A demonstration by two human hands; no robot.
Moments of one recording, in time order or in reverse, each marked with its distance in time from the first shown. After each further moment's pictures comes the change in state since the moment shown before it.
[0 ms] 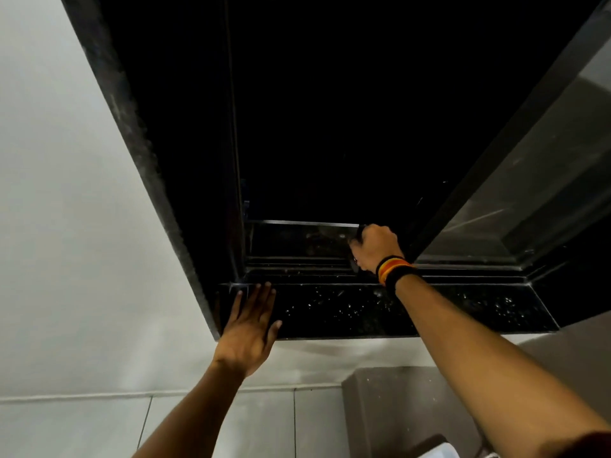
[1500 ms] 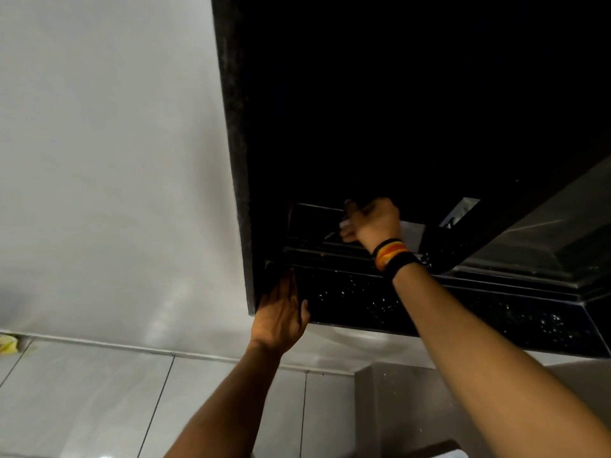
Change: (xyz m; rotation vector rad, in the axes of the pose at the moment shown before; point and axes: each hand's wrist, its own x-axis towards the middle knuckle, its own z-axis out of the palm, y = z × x) left_hand 0.000 0.013 0.007 -0.106 0.064 -0.239; right_hand 0.002 -0.101 0.033 0.677 -0.009 0.165
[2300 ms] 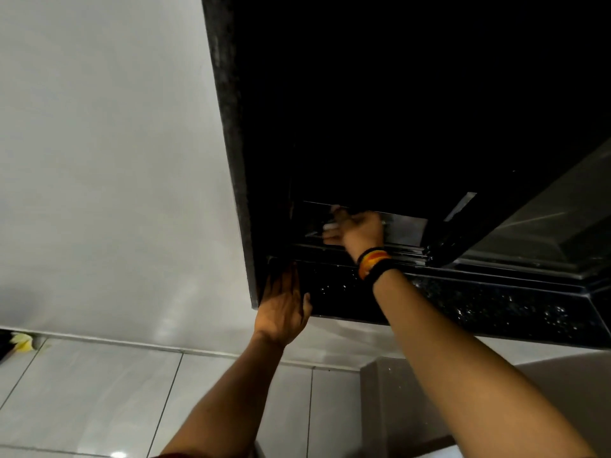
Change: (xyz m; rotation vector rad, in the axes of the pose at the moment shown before) left_hand -0.001 -0.001 0.005 0.041 0.015 0.020; right_hand -0.010 0.025 0.033 0.387 -0.036 0.099
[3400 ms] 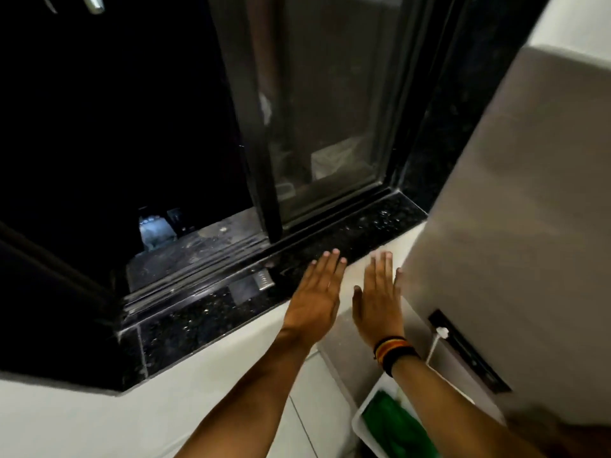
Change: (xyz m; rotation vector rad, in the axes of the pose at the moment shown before) left_hand -0.002 0.299 0.019 -0.073 -0.008 0.862; right_hand -0.152 0.174 -0.304 -1.104 0.641 -0.082
